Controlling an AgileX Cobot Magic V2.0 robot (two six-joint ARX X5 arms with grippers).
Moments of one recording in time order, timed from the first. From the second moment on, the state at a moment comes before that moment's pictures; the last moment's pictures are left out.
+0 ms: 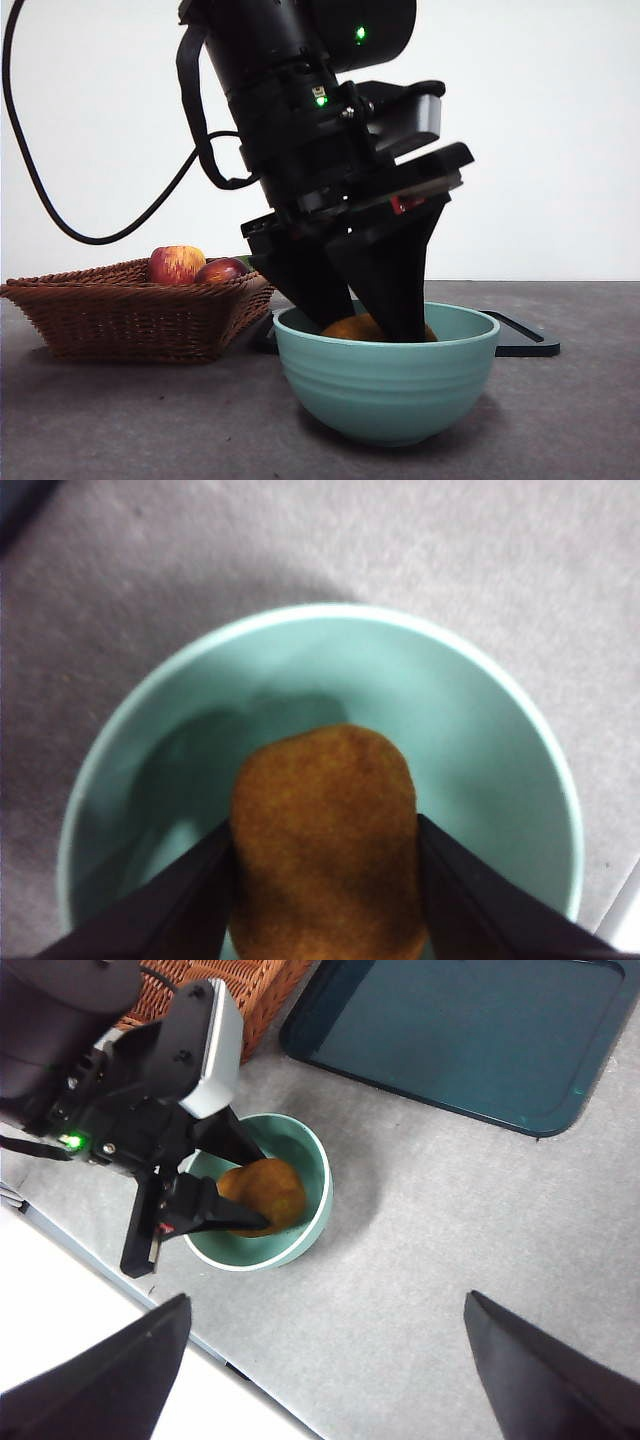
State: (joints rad) left arm -0.95 1.77 1.21 -0.59 0.11 -0.01; right arm 0.18 0.69 0.94 -1.10 -0.50 -0.02
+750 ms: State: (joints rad) left arm -0.94 1.58 1.22 -0.59 0.08 -0.03; right arm 0.18 0.69 0.94 -1.10 -0.50 -0.02
